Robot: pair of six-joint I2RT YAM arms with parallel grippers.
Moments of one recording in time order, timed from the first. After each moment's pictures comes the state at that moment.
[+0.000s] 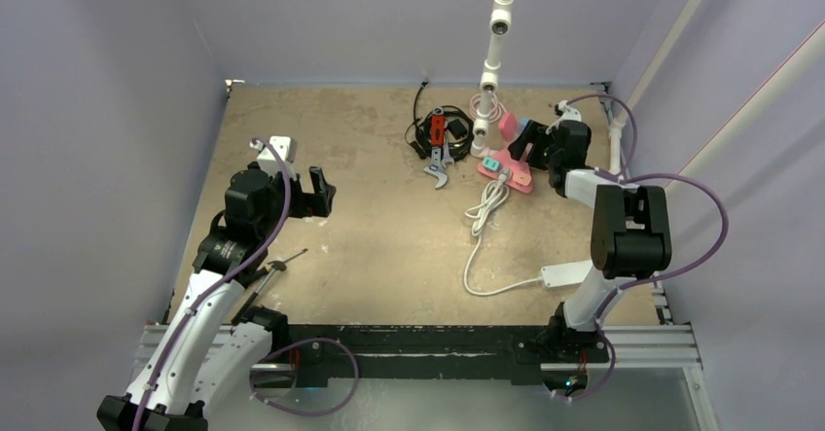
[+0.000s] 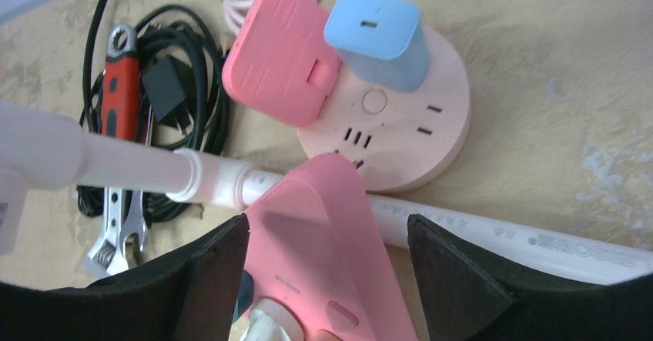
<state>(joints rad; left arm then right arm) -0.27 0.74 0.77 -0.40 0.01 -0.20 -0.03 1.74 0.94 0.30 -0.18 0.35</state>
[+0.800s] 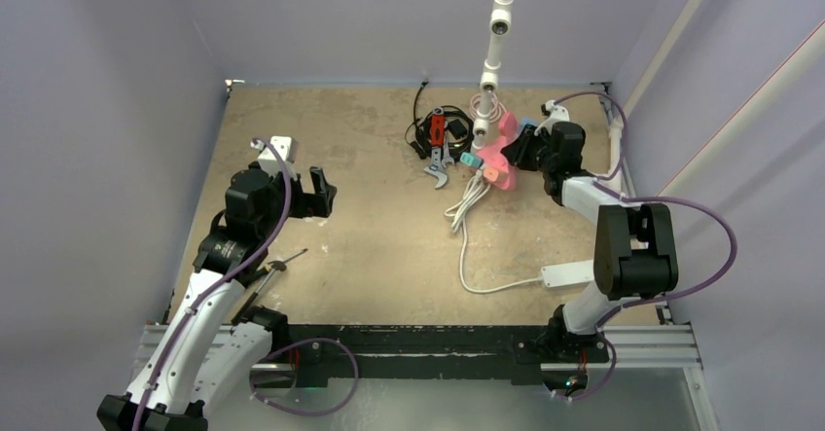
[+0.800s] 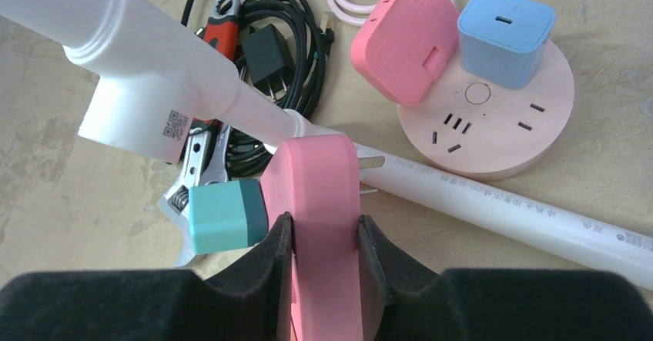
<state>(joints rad) -0.27 0.74 0.77 -0.41 0.02 -0.20 0.04 1.62 0.88 0.29 -0.26 0.31</state>
